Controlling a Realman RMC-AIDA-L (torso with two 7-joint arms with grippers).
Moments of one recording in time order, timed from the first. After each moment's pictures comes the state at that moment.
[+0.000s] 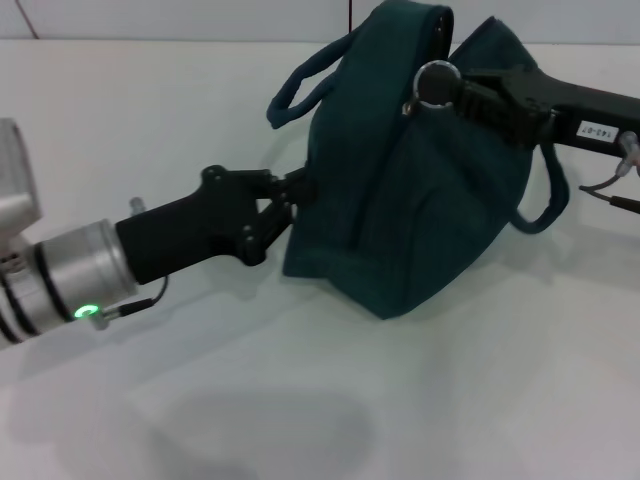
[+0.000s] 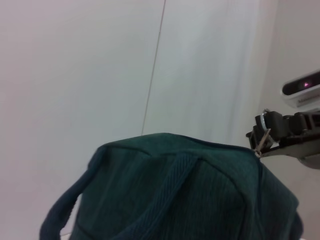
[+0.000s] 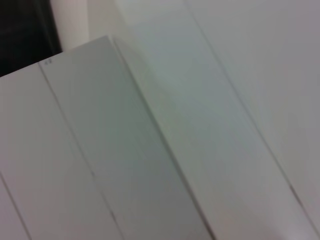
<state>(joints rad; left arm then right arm) -0.42 -2.07 1.03 0.36 1.35 1.51 -0.96 0.68 2.01 -1.10 -0.50 -1.32 -1.59 1.52</state>
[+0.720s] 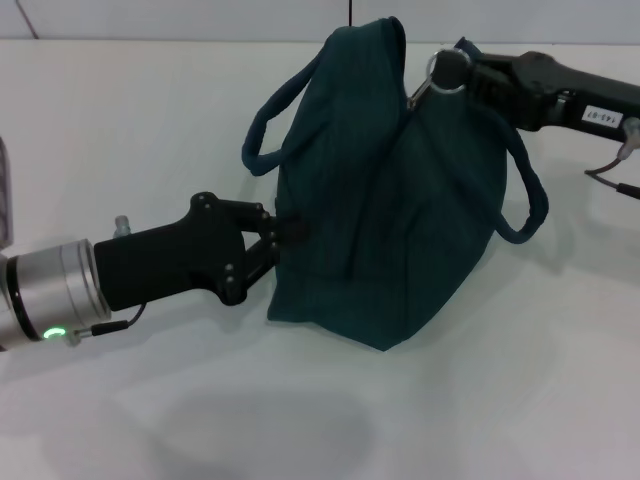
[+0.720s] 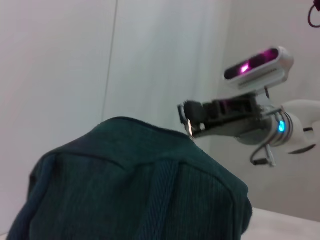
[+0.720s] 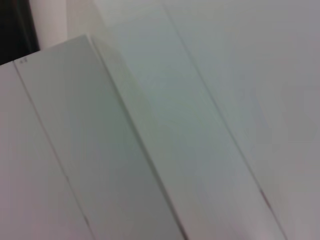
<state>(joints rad) -0.40 -2.03 1.04 0.40 1.46 1.61 -0.96 0.67 2.00 -1.08 -0.50 -1.31 -1.52 1.52</state>
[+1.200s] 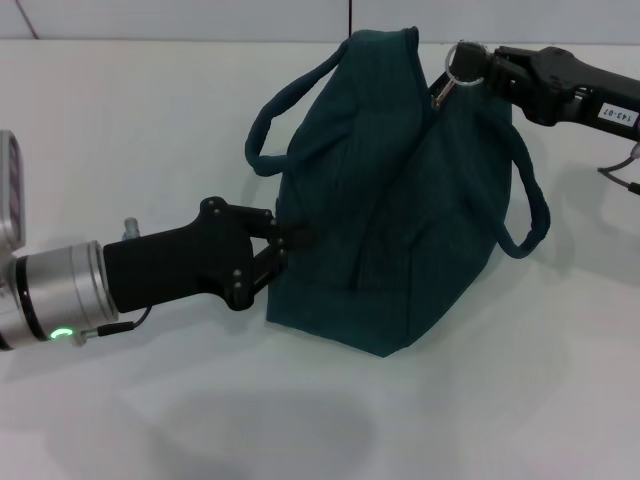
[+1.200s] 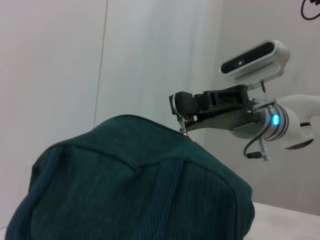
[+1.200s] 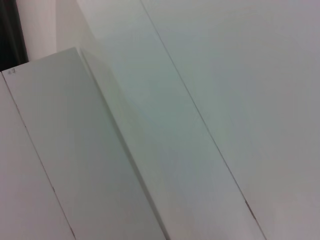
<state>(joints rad) -0.41 -2.03 1.03 0.40 1.49 1.60 -0.96 0.64 2.01 -1.04 -0.51 -1.31 -1.52 1.50</state>
